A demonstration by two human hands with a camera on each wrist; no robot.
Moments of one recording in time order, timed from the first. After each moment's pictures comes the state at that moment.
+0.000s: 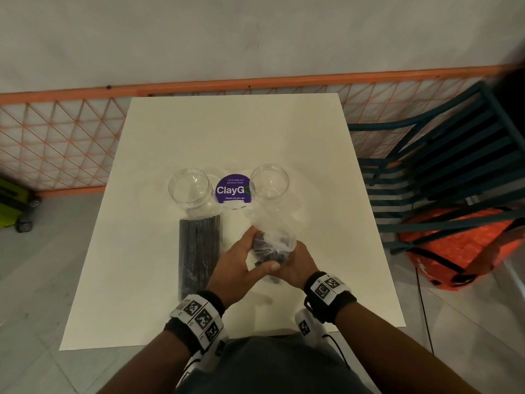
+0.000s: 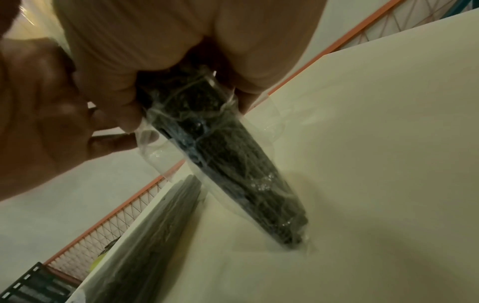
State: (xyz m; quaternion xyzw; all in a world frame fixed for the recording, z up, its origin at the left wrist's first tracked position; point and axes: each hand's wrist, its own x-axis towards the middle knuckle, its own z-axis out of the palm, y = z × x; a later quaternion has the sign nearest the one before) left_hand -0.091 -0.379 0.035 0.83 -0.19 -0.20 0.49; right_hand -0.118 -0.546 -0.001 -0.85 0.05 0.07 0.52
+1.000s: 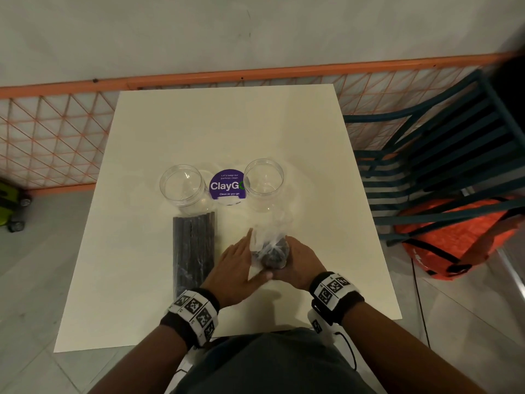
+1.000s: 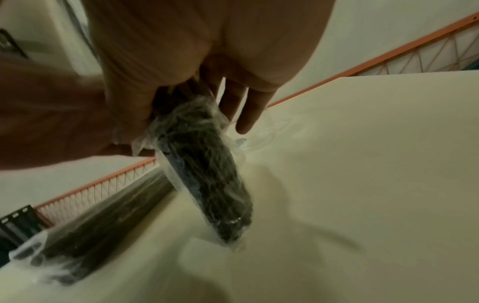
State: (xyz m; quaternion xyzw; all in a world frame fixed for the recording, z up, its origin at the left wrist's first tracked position) left_hand -0.088 -0.375 0.000 0.87 -0.33 -0.23 0.27; right_hand -0.127 -0.567 -0.004 -0.89 0.05 0.16 0.42
